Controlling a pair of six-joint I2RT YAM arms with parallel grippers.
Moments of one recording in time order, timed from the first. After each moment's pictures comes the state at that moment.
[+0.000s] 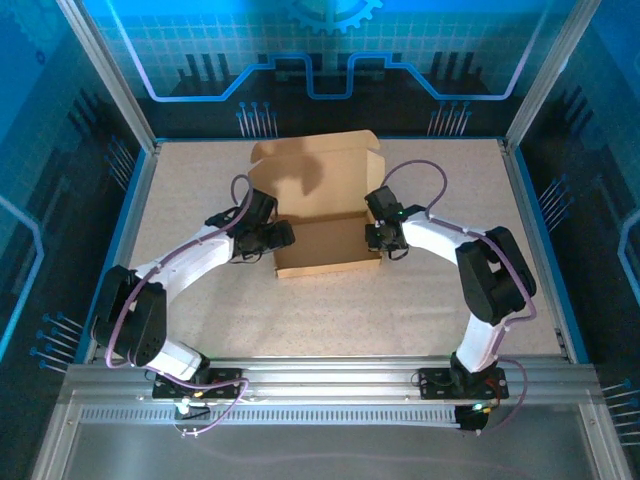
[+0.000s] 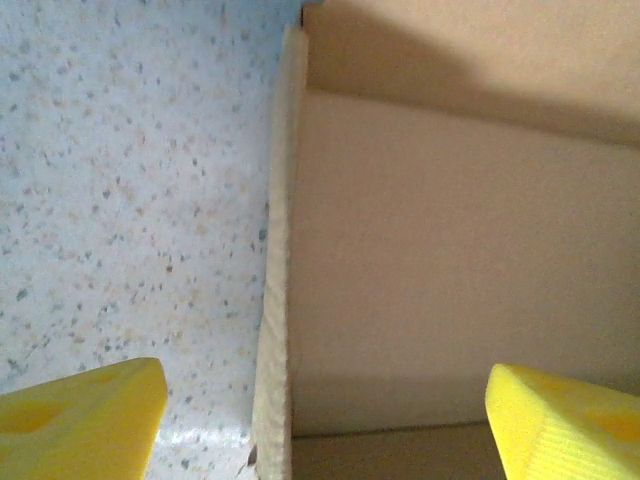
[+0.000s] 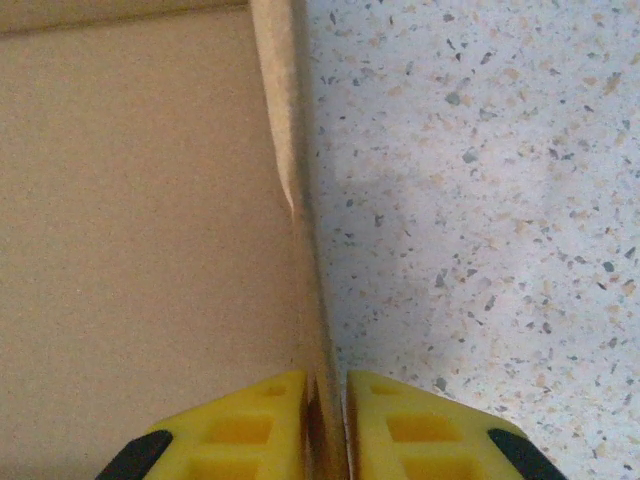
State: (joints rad) left arm -0.41 1.51 1.01 -0.58 -0.04 -0.76; right arm 0.46 1.79 1.13 -0.51 0.11 0.42
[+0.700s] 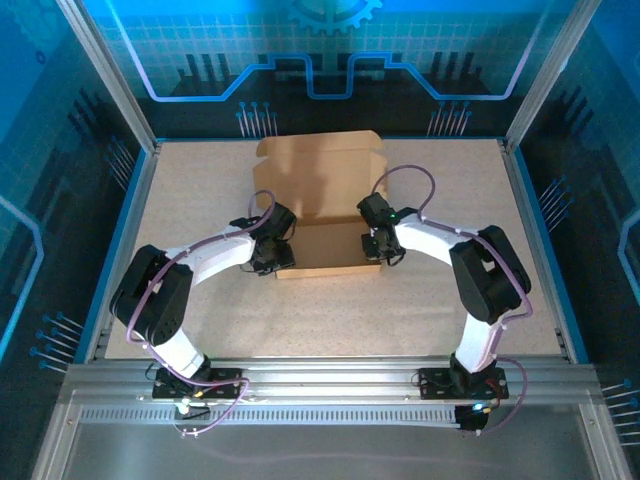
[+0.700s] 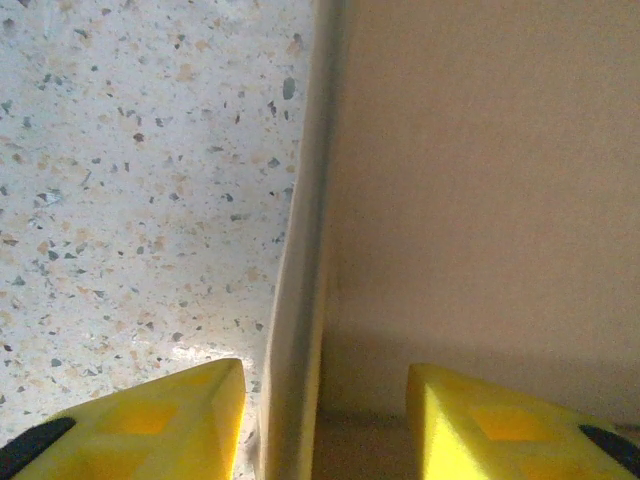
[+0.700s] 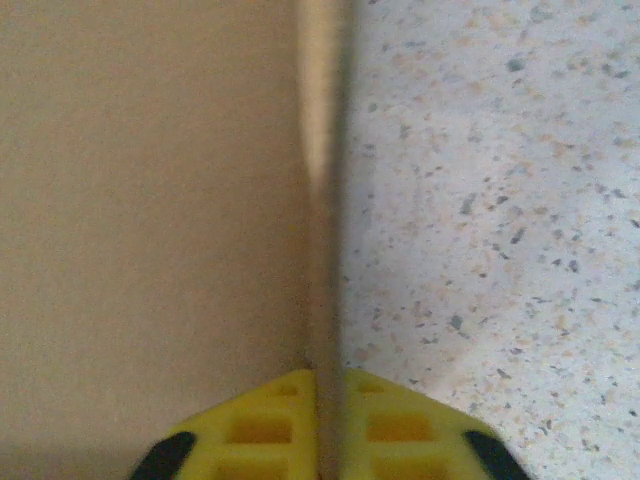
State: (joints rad) left arm -0.49 1.65 1.01 -0.64 -0.05 -0.83; right arm 0.51 1.82 1.15 -0.62 0.16 0.38
